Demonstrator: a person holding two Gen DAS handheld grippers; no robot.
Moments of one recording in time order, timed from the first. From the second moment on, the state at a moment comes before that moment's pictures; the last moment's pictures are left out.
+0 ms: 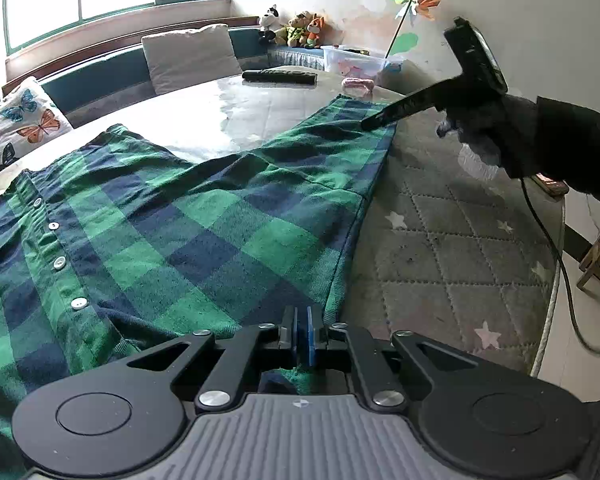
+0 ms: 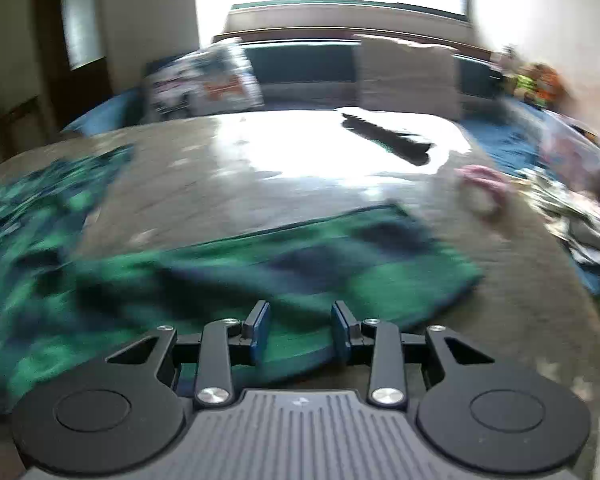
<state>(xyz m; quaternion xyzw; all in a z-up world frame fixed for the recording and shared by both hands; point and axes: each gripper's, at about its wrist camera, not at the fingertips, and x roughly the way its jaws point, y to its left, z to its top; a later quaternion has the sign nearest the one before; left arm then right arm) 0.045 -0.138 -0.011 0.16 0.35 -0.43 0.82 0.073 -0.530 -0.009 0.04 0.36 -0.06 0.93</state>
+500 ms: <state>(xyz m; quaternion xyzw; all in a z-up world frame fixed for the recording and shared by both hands) 0.047 -0.147 -0.001 0.15 0.36 -0.42 0.82 0.090 -0.601 -0.025 0.09 0.34 -0.19 0.92</state>
